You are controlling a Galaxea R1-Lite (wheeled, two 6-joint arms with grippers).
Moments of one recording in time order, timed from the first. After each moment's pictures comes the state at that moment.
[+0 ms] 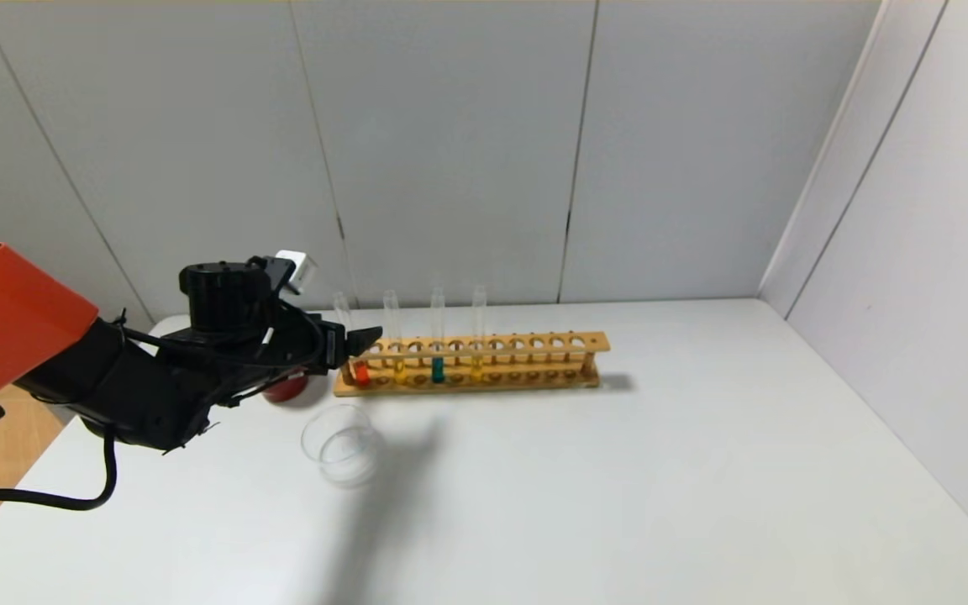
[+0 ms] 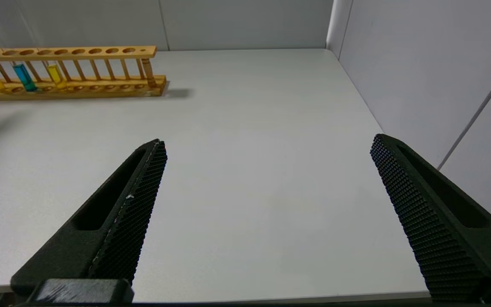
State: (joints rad) left arm -0.19 2.04 -0.89 -0.86 -0.22 -0.01; right arm 0.00 0.00 0.00 -0.01 -0.01 0.01
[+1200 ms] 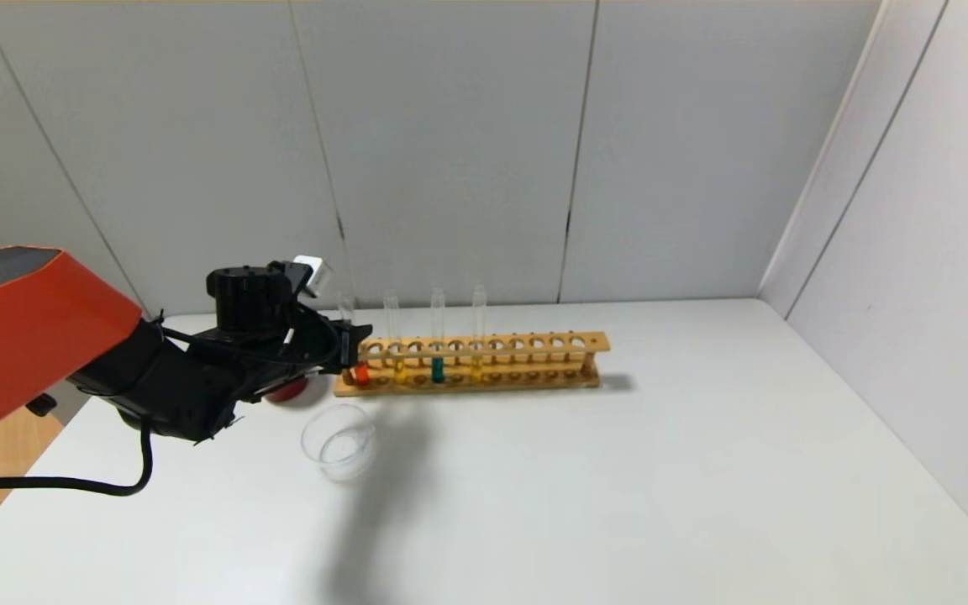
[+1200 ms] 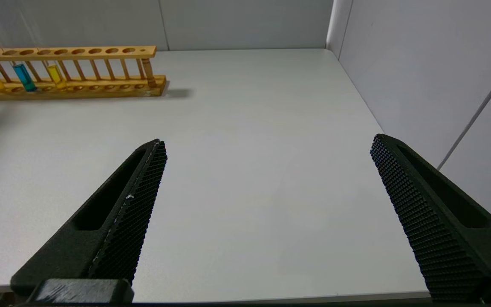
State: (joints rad) left arm -0.20 2.12 -0.96 -0.86 -0.21 -0.01; right arm 0.00 0.00 0.00 -0.01 -0.01 0.01
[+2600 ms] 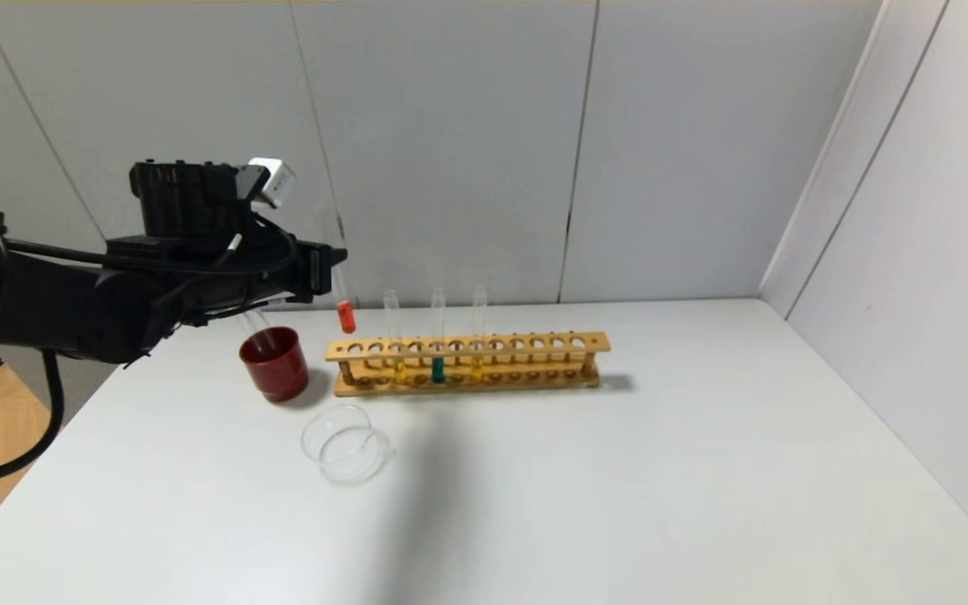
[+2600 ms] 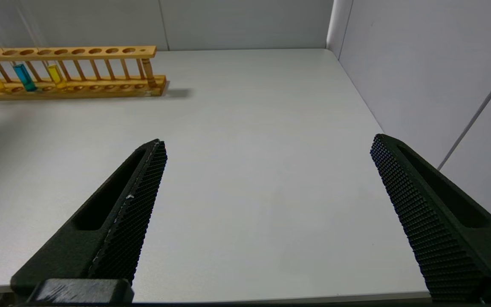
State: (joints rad) left arm -0.19 1.85 -1.14 -0.50 -0.21 0.01; right arm 0.00 0.00 0.00 -0.01 -0.01 0.01
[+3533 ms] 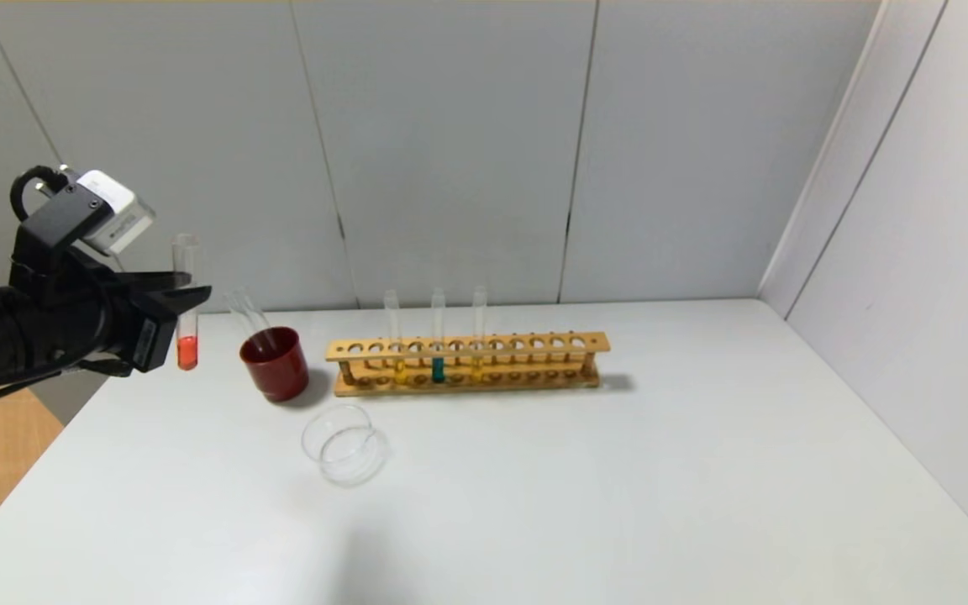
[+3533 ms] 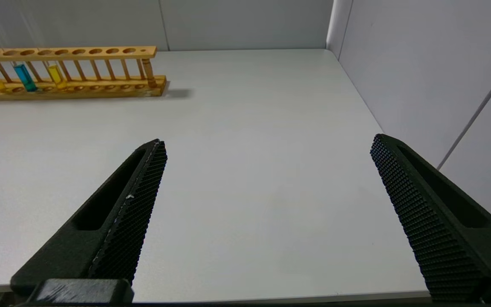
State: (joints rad) left arm -0.01 1.39 -0.76 -0.38 -0.22 0.49; right arm 0.00 0.00 0.00 -0.01 -0.01 0.01
